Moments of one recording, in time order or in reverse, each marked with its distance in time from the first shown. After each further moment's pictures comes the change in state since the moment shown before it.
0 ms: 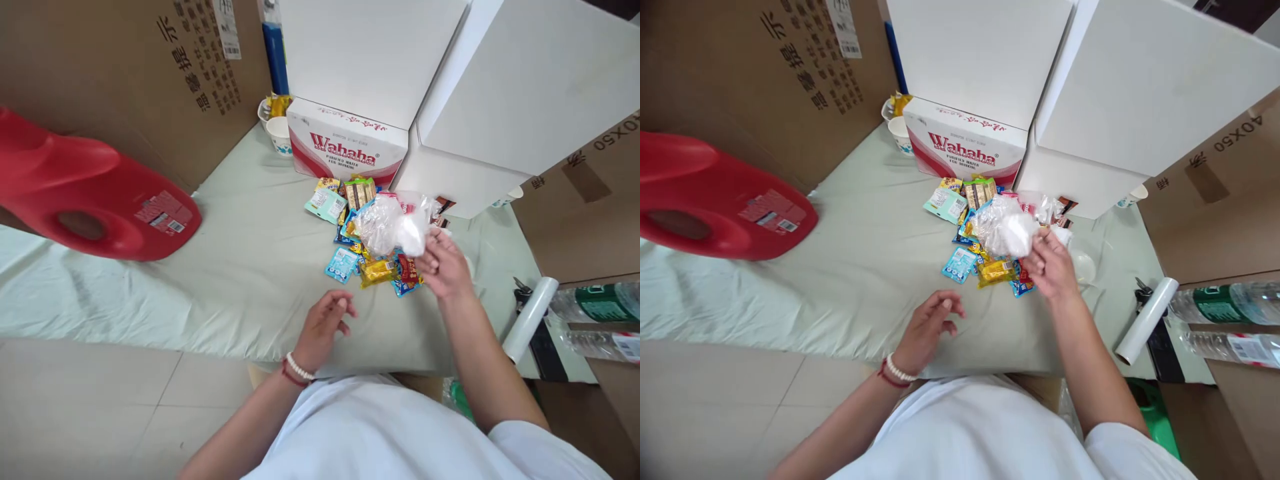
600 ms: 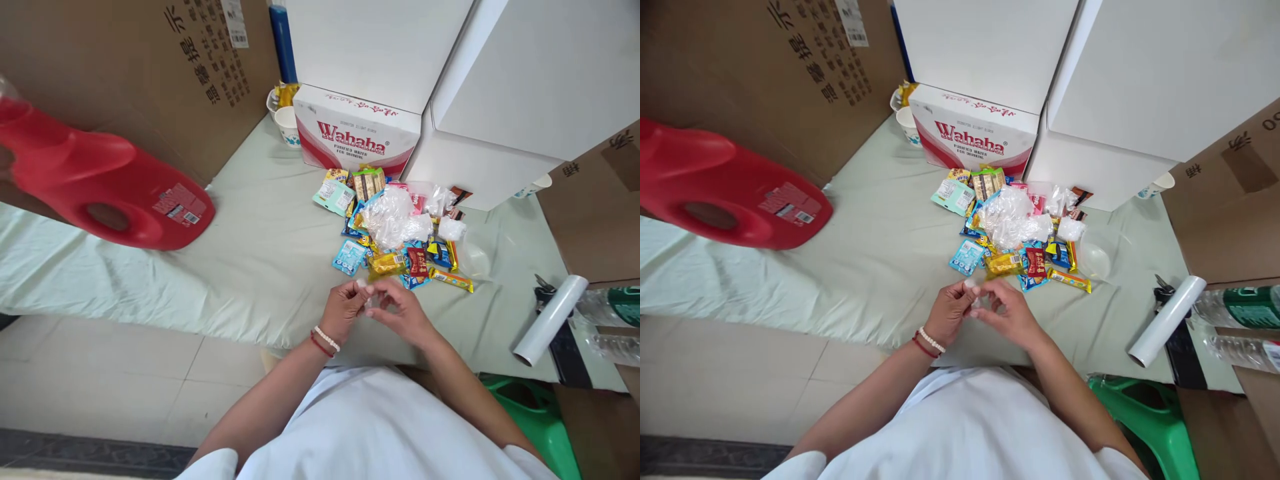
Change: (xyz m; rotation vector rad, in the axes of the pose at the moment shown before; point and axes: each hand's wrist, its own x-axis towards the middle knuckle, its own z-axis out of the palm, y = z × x) left_hand 0.030 -0.016 0.030 -0.062 0.055 -0.044; right_hand -0.072 0.082 0.018 -0.566 -0.304 -0.073
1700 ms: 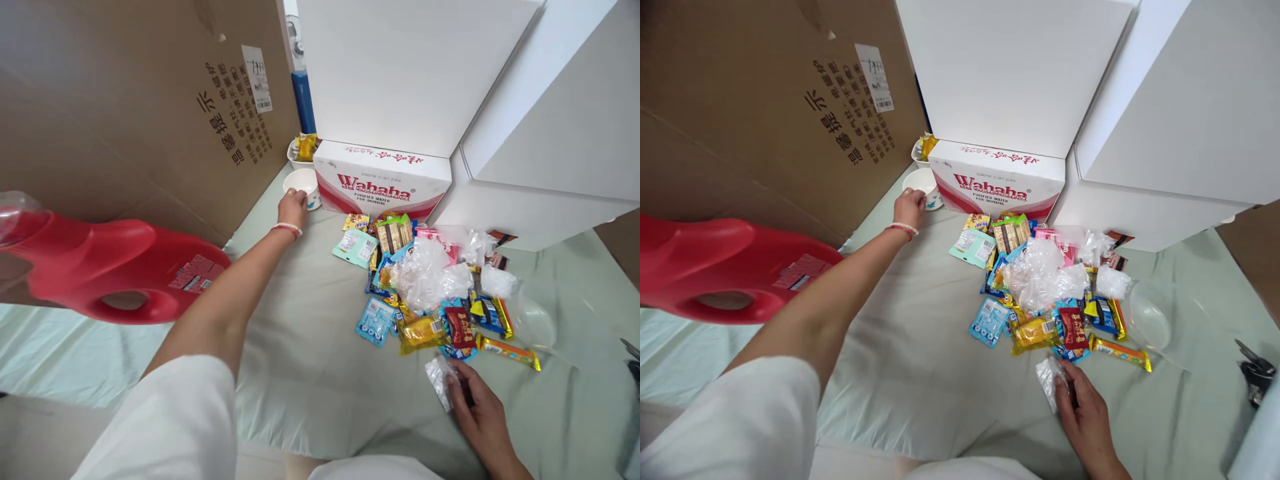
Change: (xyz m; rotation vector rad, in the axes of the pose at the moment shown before) left_hand 0.320 0.209 -0.188 1.433 0.386 0.746; right_hand -0.036 0.073 -0.027 -0.667 0.405 0.006
